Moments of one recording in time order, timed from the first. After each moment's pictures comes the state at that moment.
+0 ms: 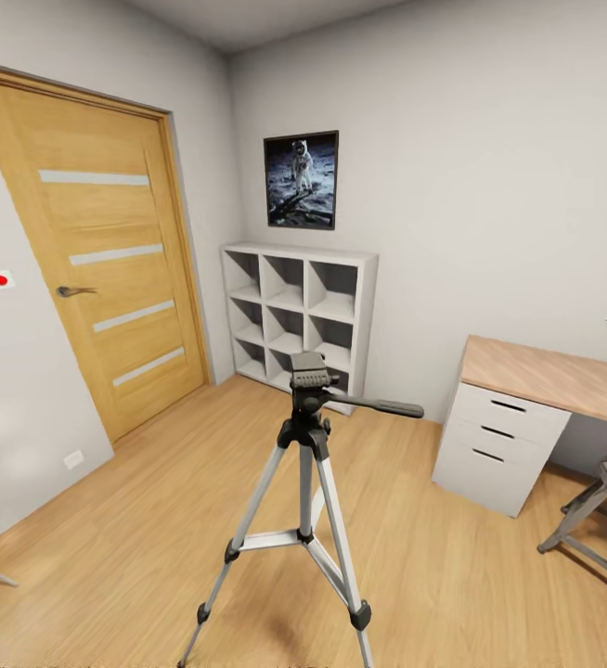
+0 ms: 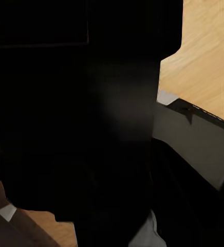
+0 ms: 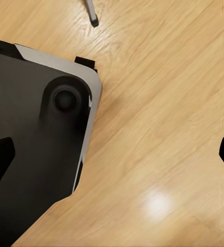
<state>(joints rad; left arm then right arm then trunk) -0.26 0.08 -0.52 0.00 0.97 0.14 0.03 -0.19 -0.08 -0.25 0.02 0.51 -0.04 0.00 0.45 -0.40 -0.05</state>
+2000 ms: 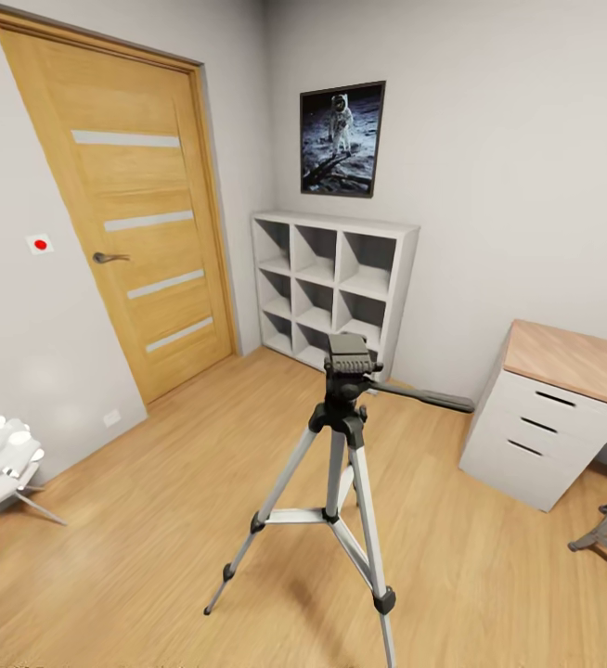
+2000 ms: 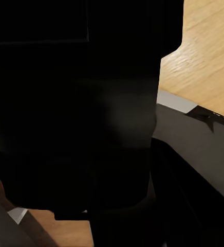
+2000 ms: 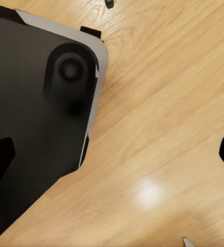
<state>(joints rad) -0.26 0.08 -0.52 -0.01 0.91 0.01 0.04 -0.19 -0.08 -0.25 0.02 0.50 -0.05 0.00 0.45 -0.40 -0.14</state>
